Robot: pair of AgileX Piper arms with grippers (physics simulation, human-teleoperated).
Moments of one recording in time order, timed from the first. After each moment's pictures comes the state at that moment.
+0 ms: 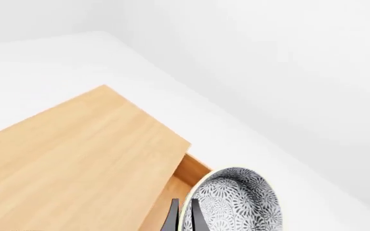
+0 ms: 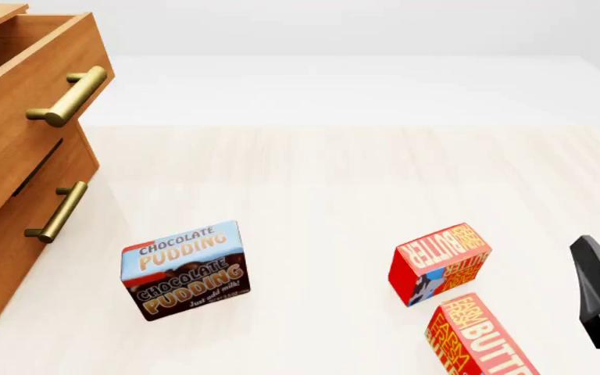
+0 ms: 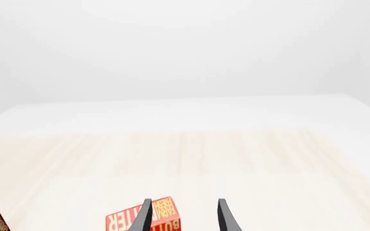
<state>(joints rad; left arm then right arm) 0.34 0.94 -1.31 0.56 -0.47 0.03 0.01 0.00 -0.01 0.05</state>
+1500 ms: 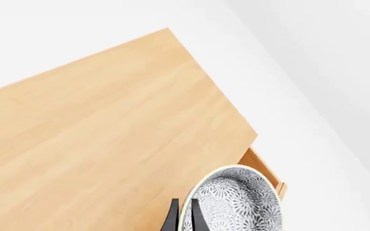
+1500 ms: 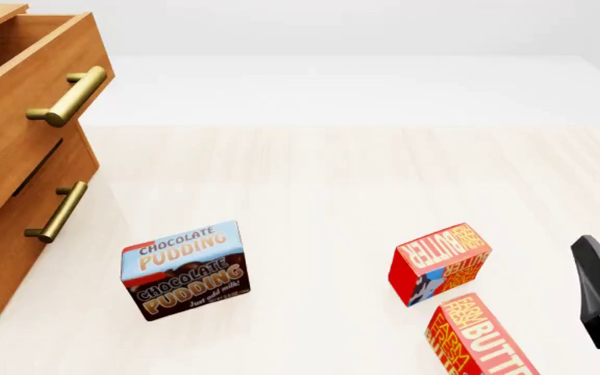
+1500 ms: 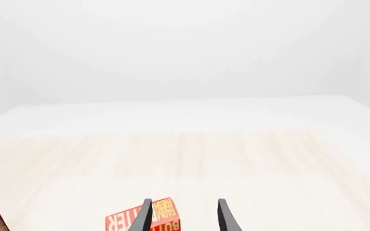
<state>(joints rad) 0.46 1.25 -1.44 0.77 -0.57 0.03 0.01 0.00 -0.01 0.05</state>
